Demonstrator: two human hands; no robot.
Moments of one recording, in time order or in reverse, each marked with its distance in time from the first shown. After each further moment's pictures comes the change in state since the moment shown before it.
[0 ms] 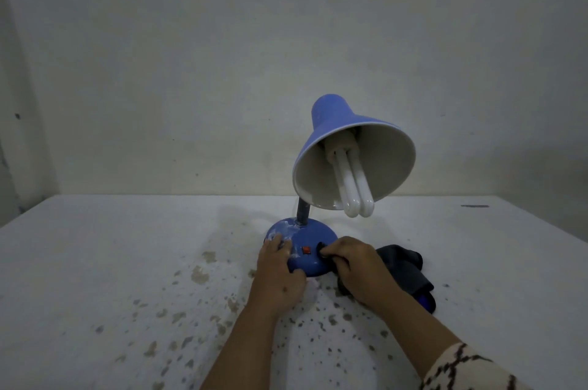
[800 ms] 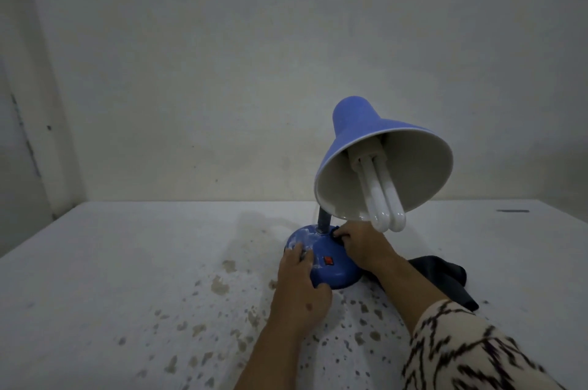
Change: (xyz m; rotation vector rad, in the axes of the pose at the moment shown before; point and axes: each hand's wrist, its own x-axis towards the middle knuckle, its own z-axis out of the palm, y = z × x) left_hand -0.002 -0.002 0.001 -0.030 -0.001 0.004; right_hand 0.083 0.040 0.035 0.135 -0.066 0.330
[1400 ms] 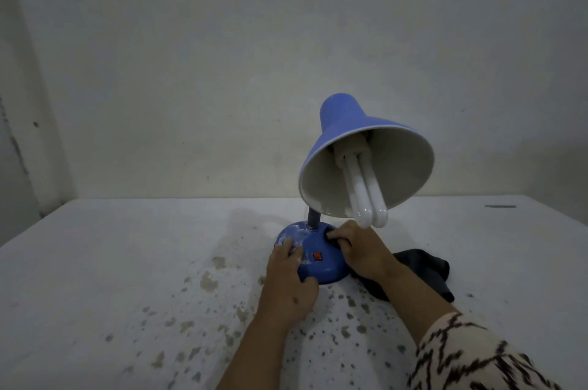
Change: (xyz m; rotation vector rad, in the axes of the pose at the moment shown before) left_hand 0.002 -0.002 0.001 -0.017 0.018 -0.009; right_hand -0.041 -0.012 -0.022 -0.057 0.006 -0.183
